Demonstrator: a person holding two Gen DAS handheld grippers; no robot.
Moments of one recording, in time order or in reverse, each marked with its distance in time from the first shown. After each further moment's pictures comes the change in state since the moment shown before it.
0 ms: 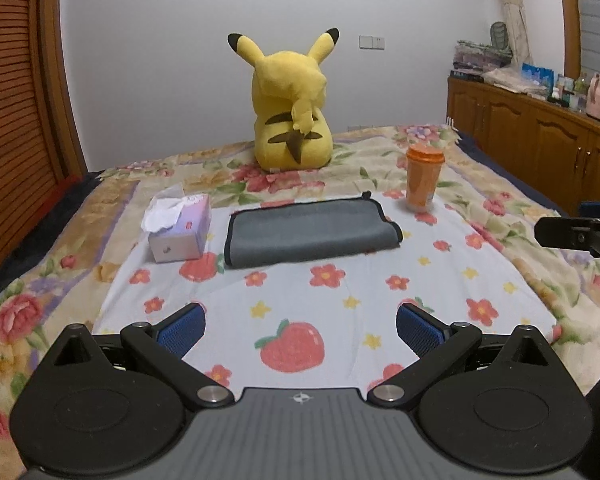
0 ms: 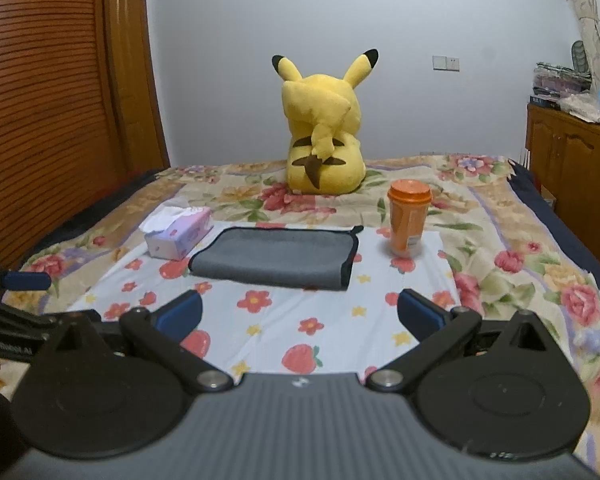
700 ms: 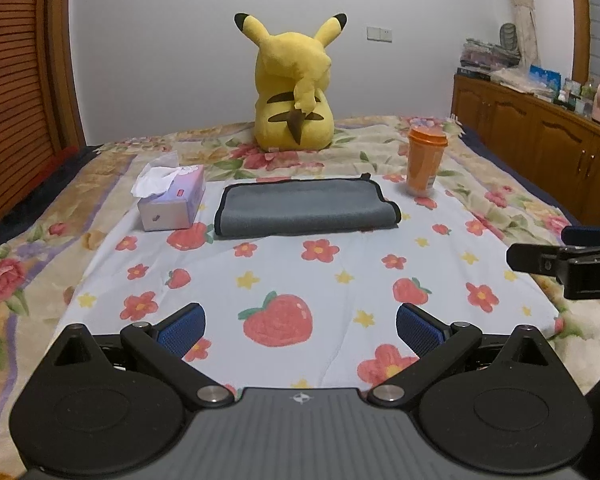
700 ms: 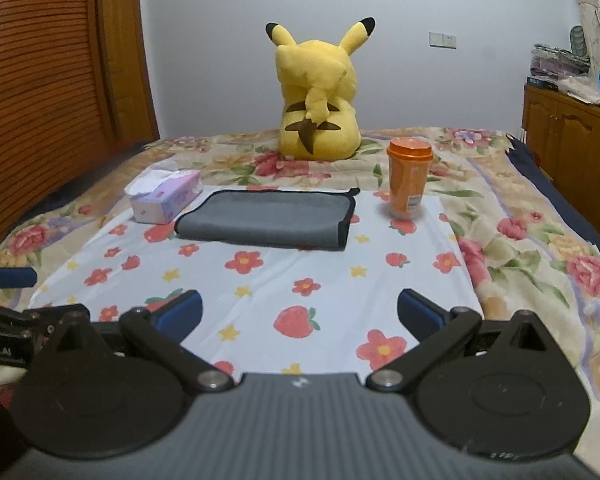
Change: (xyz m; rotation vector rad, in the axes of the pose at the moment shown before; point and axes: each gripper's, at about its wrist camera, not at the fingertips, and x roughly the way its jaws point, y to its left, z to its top) left arm 0.018 -0.005 -0.027 -0.056 0.017 -0.008; right arm 0.026 0.003 -0.035 0.001 0.057 -0.033
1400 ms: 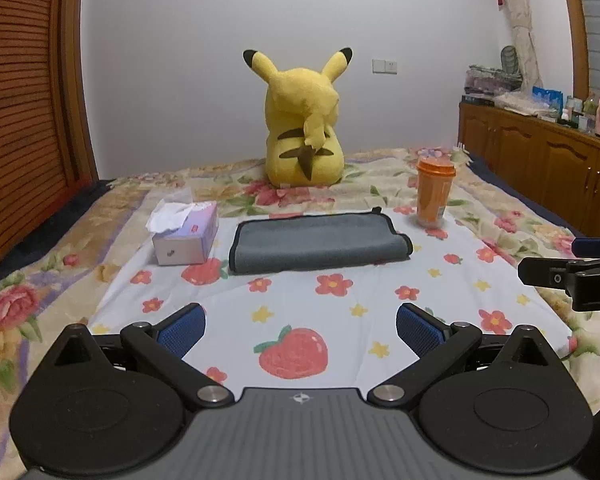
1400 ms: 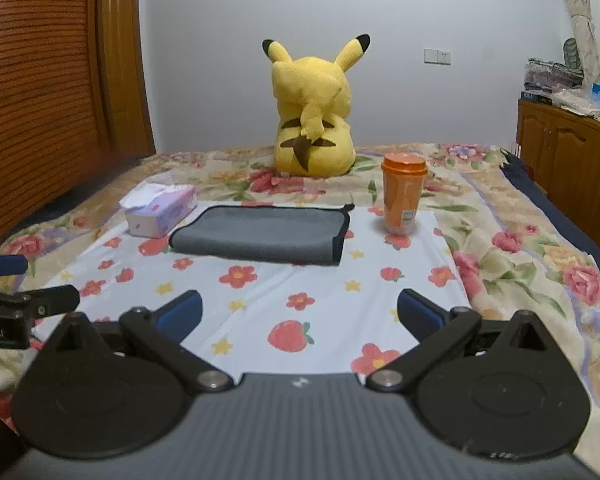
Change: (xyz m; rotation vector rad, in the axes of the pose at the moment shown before) left arm -0.008 0.002 0.000 0.022 -0.120 0.039; right arm -0.002 -0.004 -0.004 -0.005 -0.066 -0.011
